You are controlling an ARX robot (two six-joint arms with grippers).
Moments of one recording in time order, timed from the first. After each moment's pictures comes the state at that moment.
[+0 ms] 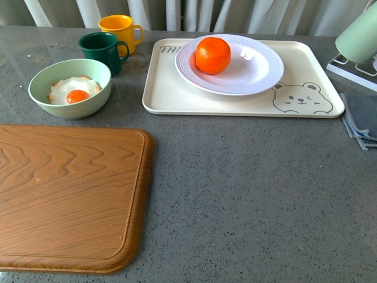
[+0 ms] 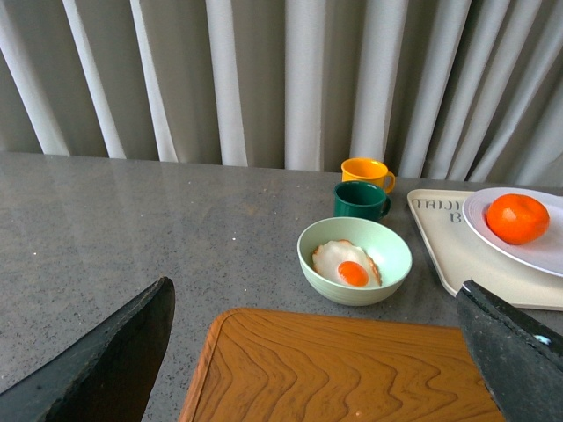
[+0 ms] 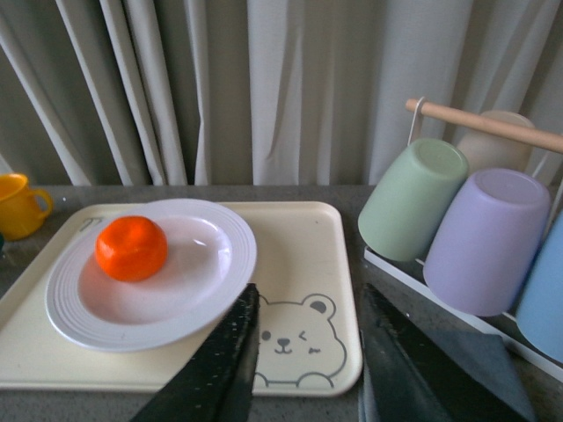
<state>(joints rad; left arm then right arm) 0.00 0.02 0.02 0.00 0.00 -0.01 0.09 1.38 0.31 1.06 0.09 0.03</state>
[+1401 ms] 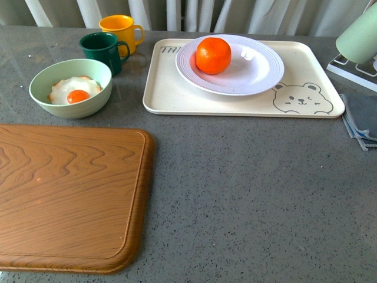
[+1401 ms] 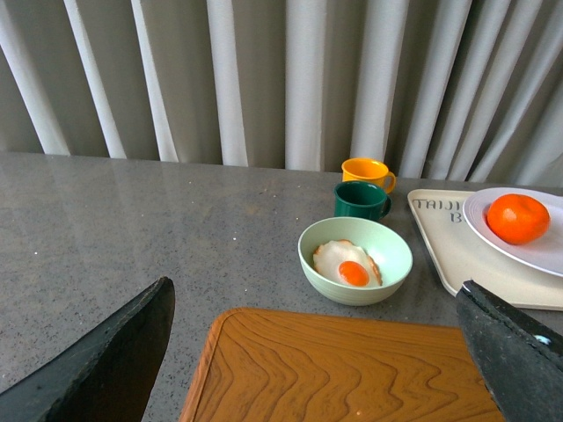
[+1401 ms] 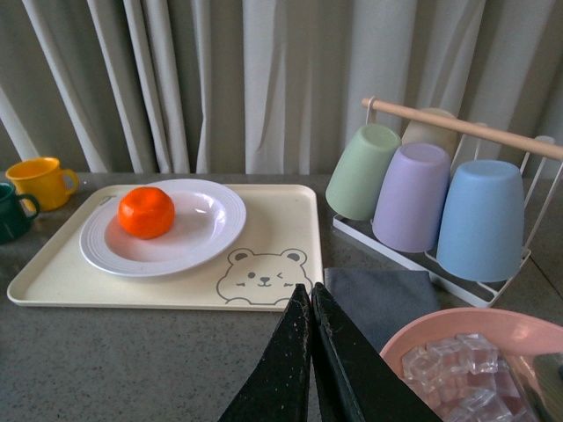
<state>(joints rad) 0.00 0.02 0.02 0.00 0.00 -0.01 0.00 0.41 0.02 0.41 0.00 0.01</state>
